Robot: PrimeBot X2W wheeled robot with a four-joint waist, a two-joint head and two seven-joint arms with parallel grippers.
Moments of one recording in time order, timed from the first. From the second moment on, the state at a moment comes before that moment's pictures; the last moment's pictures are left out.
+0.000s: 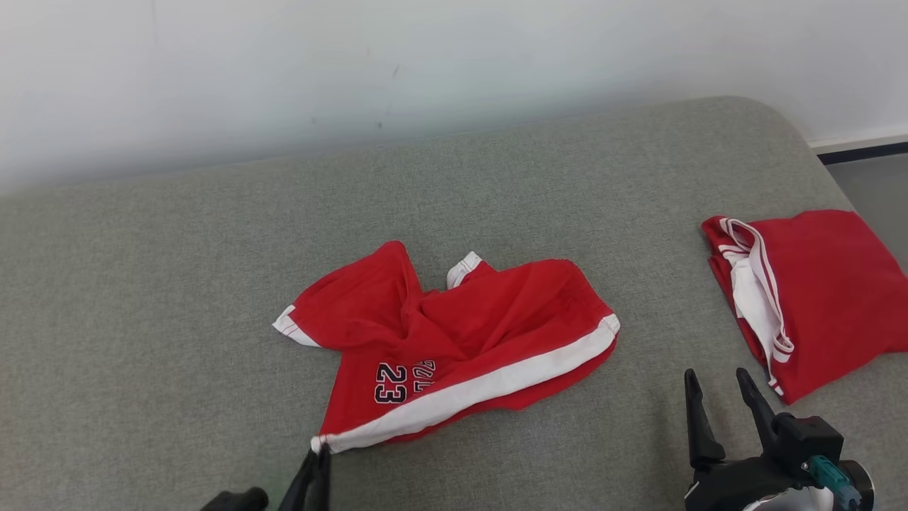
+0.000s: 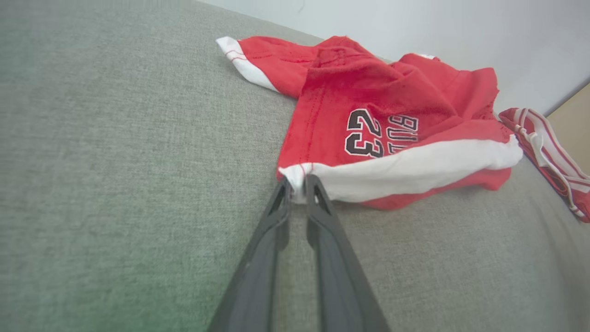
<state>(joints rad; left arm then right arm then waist) -0.07 0.05 -0.21 0.47 -0.43 -0.12 -0.26 -0.12 -0.11 -0.10 0.42 0.10 0.13 -0.26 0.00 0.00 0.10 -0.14</state>
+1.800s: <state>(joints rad) 0.06 0.05 0.05 0.29 -0.06 -0.04 -0.26 -0.03 -0.05 0.00 0.30 0.07 0.13 -0.26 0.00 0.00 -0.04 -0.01</state>
